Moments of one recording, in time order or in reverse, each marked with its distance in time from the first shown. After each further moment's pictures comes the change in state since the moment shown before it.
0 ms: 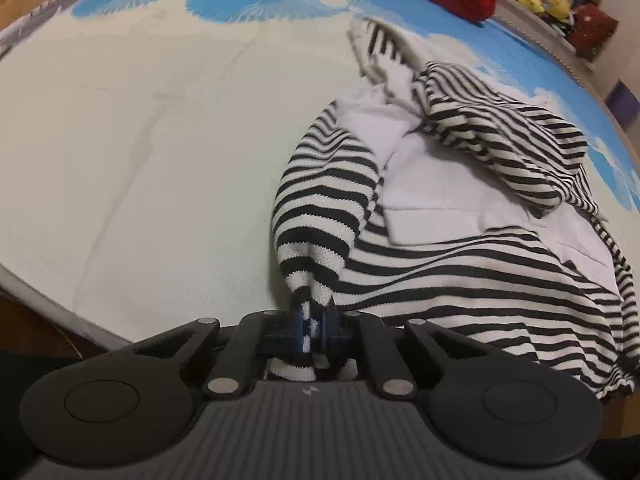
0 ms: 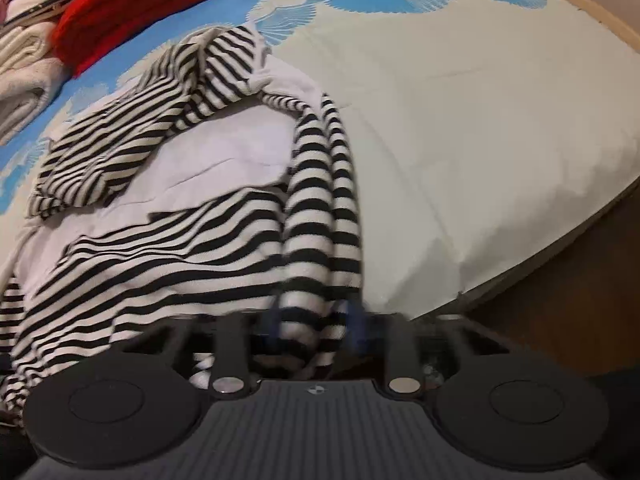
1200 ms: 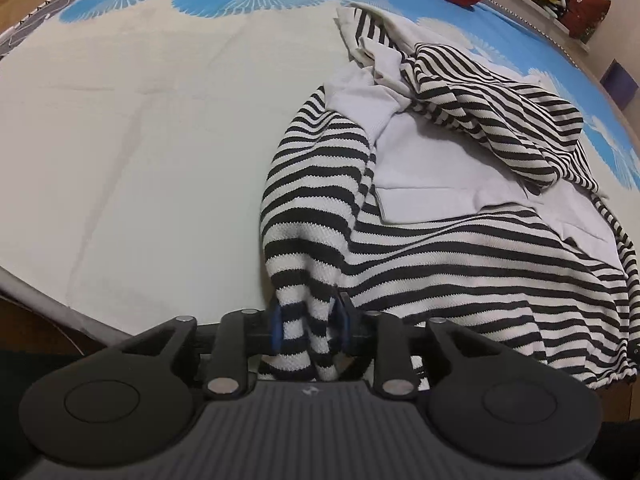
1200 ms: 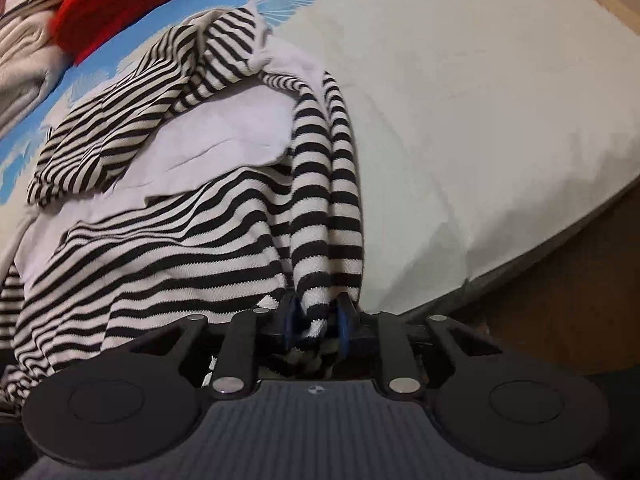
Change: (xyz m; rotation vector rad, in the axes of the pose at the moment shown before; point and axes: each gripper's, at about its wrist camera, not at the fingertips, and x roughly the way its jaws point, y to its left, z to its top) left arm 0.006 -0.002 -0.006 0.035 0.035 -0.010; right arm 0.007 -0.002 -0.002 -0.013 0.049 0.000
